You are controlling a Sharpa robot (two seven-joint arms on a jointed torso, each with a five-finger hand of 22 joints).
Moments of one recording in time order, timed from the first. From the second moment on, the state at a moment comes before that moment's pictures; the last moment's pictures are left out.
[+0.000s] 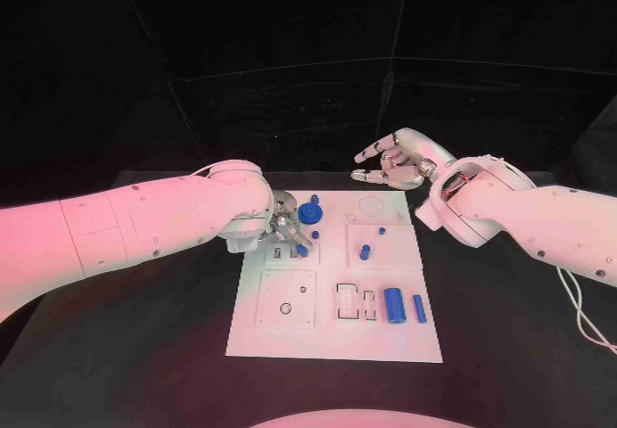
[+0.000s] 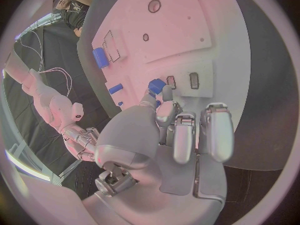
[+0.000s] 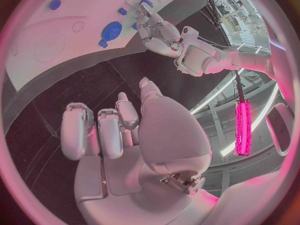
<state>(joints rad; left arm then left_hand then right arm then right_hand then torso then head) 1.39 -0.57 -0.15 1.36 -0.97 0.21 -0.62 1.24 0.13 -0.14 0.15 0.05 0.89 0.06 0.62 0.54 1.30 -0.01 1.25 1.13 1.46 -0.07 1.57 1.31 0.07 1.47 0.04 1.41 1.31 1.30 -0.78 -0.02 1.48 -1.06 -0.43 0.01 1.35 -0.03 -0.05 0.21 0.30 0.88 0.16 0.10 0.07 1.35 0.08 1.18 1.23 1.46 0.00 1.44 1.31 0.06 1.41 0.11 1.44 1.27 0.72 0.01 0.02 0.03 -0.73</state>
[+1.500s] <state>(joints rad) 1.39 -0.60 -0.15 1.38 -0.97 0.21 -0.61 1.11 0.12 -0.25 0.24 0.05 0.90 0.05 0.62 0.56 1.32 -0.02 1.26 1.16 1.47 -0.07 1.57 1.31 0.07 1.46 0.03 1.41 1.31 1.30 -0.77 -0.02 1.47 -1.06 -0.43 0.01 1.35 -0.03 -0.05 0.21 0.30 0.88 0.16 0.10 0.07 1.34 0.08 1.18 1.23 1.46 0.00 1.44 1.31 0.06 1.41 0.11 1.44 1.27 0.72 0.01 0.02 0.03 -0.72</state>
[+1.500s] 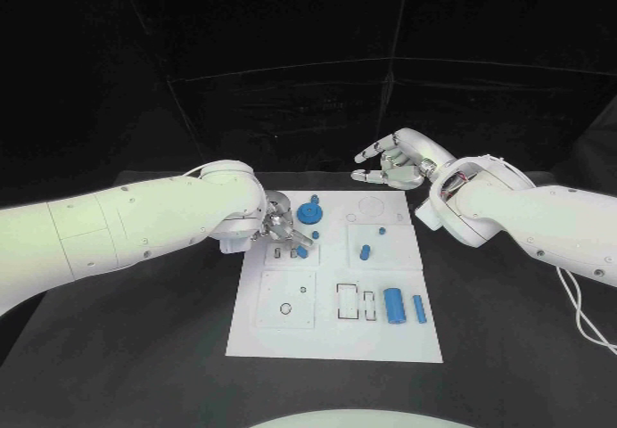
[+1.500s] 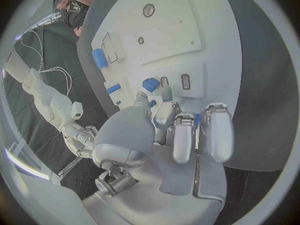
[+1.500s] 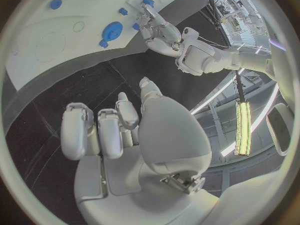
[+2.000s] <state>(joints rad) 1.39 -0.61 -0.15 1.40 -0.96 0.21 -0.61 1.09 0.13 -0.28 0.27 0.05 0.91 0.04 0.63 0.57 1.33 -0.03 1.27 1.18 1.47 -0.08 1.57 1.31 0.07 1.46 0.03 1.42 1.31 1.30 -0.77 -0.02 1.47 -1.06 -0.43 0.01 1.35 -0.03 -0.05 0.21 0.30 0.88 0.16 0.10 0.07 1.35 0.08 1.18 1.23 1.46 0.00 1.44 1.31 0.06 1.41 0.11 1.44 1.27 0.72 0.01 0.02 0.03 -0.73</state>
